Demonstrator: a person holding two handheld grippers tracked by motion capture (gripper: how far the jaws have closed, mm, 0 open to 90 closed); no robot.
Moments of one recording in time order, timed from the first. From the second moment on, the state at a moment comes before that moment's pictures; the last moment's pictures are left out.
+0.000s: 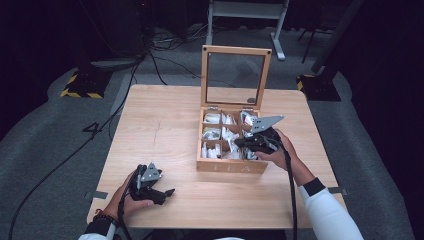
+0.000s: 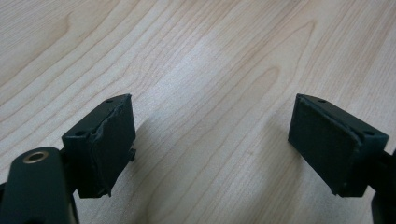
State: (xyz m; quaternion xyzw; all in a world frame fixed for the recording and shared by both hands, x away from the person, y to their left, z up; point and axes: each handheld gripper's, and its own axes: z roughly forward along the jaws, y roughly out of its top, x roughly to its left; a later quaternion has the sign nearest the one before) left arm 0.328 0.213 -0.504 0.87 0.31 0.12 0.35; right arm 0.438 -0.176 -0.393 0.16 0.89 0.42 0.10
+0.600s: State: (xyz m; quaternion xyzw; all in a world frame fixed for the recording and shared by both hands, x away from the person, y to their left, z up) left arm 0.328 0.213 -0.504 0.87 0.31 0.12 0.35; right arm 0.407 -0.205 -0.367 0.15 0.87 0.46 0.11
